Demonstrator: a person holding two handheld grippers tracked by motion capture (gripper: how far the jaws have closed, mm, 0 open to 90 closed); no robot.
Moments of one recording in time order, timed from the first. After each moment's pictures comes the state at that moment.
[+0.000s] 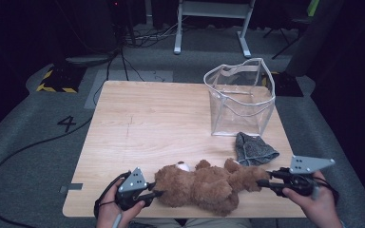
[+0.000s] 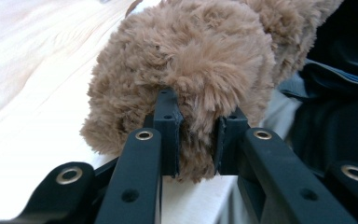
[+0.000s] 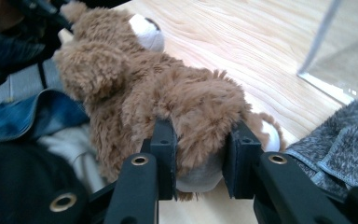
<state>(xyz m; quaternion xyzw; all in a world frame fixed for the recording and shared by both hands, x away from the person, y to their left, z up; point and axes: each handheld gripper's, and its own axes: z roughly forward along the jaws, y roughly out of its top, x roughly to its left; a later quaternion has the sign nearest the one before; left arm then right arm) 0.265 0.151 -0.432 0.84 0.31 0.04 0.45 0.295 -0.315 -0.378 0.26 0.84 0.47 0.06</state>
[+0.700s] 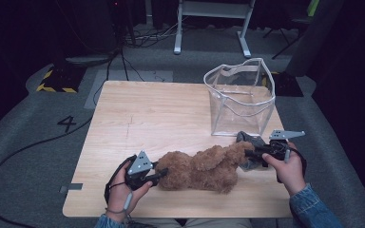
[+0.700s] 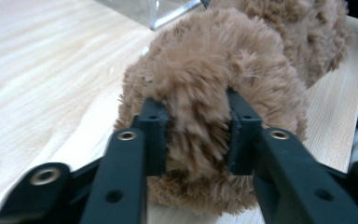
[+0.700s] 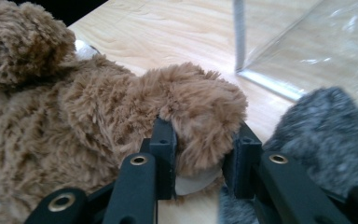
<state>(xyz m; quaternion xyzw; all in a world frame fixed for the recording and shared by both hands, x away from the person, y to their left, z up) 0.308 0.136 -0.444 0.82 0.31 0.11 0.46 0.395 -0.313 -0.430 0.35 0.80 0.48 0.04</state>
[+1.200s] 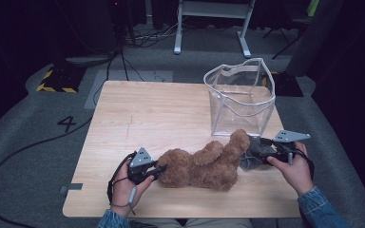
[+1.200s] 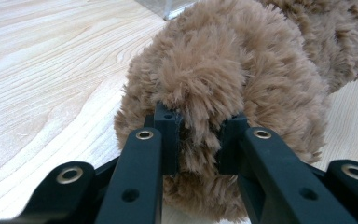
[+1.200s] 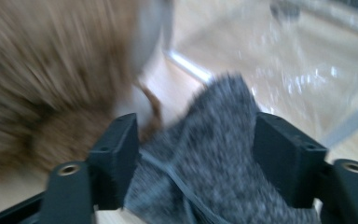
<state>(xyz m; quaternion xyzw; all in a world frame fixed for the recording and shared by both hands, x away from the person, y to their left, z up) 0.318 0.139 -0.455 0.80 0.35 0.10 0.48 0.394 -0.331 -0.431 0.34 0.84 0.39 0.18</state>
